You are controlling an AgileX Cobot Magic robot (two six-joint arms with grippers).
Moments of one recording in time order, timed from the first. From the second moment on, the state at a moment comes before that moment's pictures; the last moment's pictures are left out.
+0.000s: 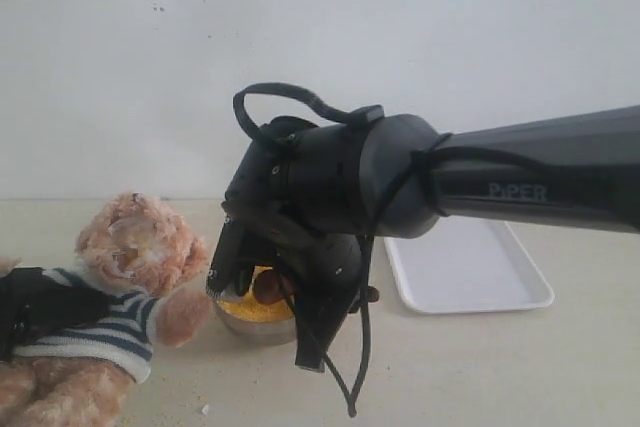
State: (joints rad) left arm 0.26 1.76 -0.62 -1.73 0.97 1.61; right arm 0.89 2.05 -1.59 -0.62 1.04 -0.16
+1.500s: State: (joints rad) left arm 0.26 1.76 -0.62 -1.73 0.99 1.52; right arm 0.85 2.03 -1.59 -0.51 1.06 0.06
